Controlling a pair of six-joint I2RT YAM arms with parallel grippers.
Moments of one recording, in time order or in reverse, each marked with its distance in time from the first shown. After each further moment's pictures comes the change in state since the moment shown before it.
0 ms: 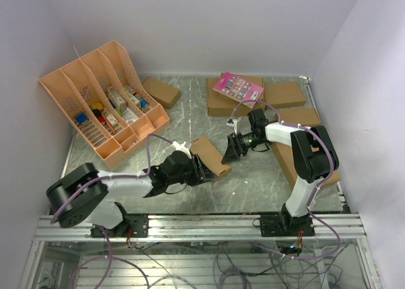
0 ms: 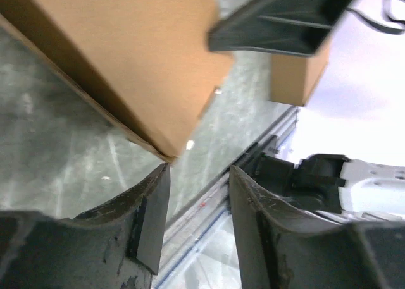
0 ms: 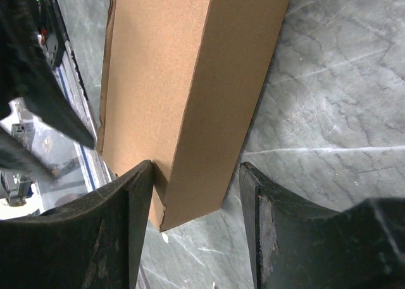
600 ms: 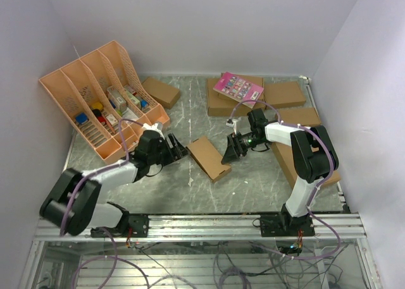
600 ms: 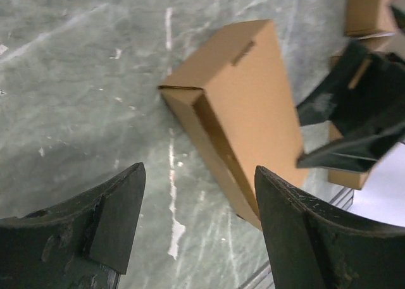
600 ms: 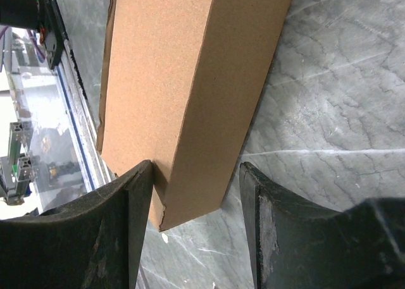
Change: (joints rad) left arm 0.459 -0.177 0.001 -0.205 0.092 0.359; right arm 0.005 0.000 0.004 -0.005 0.005 -0.004
